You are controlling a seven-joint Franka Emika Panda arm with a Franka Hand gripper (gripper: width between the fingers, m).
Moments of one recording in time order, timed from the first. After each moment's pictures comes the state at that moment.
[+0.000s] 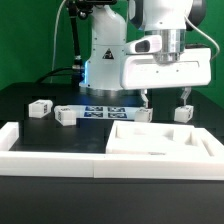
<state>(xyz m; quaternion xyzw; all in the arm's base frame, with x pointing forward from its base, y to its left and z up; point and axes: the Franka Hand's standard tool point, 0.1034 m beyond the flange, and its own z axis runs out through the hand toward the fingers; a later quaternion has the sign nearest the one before) 0.402 0.109 0.042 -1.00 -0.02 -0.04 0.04</state>
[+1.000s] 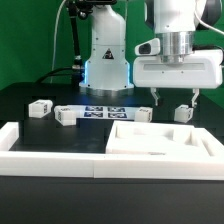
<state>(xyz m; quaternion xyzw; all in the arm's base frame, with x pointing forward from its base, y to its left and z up) 0.378 0.146 0.040 -0.96 0.29 -0.01 0.06</state>
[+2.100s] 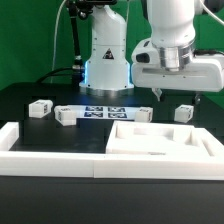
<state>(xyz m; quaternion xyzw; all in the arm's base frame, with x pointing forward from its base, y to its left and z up) 0.366 0.151 0.040 -0.94 0.22 0.26 0.09</state>
